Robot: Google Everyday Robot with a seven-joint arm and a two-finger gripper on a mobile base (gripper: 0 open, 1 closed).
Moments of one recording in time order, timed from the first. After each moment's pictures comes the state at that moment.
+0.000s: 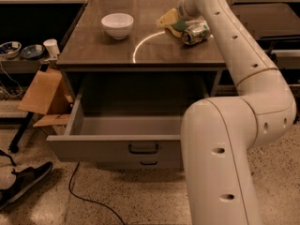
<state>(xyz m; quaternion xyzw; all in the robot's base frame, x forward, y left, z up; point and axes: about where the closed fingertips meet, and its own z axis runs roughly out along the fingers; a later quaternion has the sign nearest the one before) 0.937 -0.134 0.895 -0.22 0.85 0.02 0.47</state>
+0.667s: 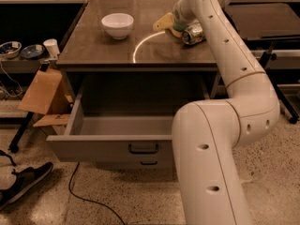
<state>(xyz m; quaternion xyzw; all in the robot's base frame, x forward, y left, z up) 0.942 -0.123 0.876 -0.23 0.86 0.03 0.45</state>
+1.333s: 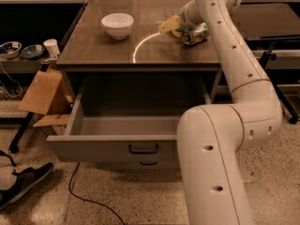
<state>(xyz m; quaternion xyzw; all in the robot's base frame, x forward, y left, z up) 0.945 -0.140 0.866 -0.21 0.86 0.05 0.46</state>
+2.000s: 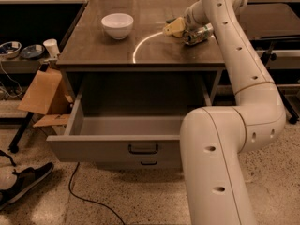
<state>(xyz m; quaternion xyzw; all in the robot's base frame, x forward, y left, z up) 0.936 -0.158 0.862 -0.23 0.86 0.04 0.45</state>
